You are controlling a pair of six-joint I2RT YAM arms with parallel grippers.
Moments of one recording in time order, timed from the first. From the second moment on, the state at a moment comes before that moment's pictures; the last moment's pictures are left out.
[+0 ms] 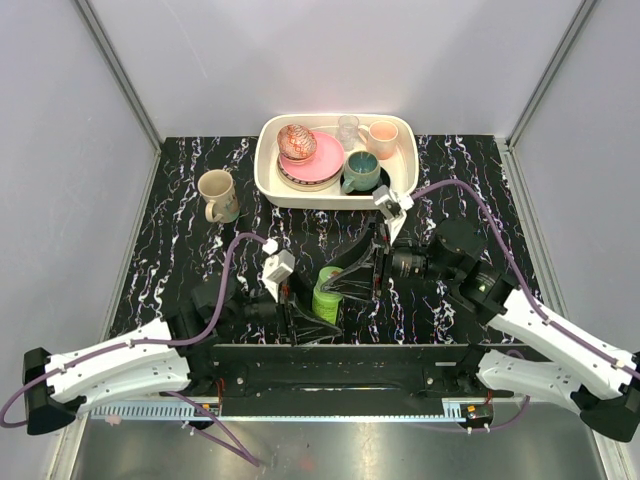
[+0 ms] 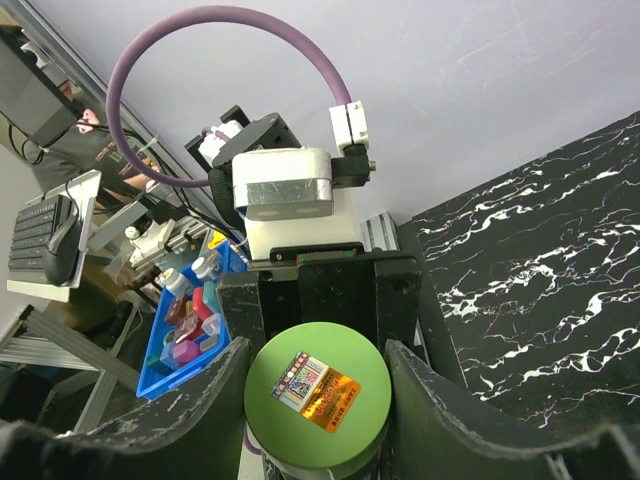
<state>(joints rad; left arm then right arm) -1.11 0.71 0.57 0.22 0.42 -0.51 0.90 0.93 0.95 0.08 -0.61 0.59</state>
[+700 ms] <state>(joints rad) -1.11 0.65 0.57 0.15 0.42 -0.50 0.90 0.90 1.02 -0.11 -0.58 0.51</state>
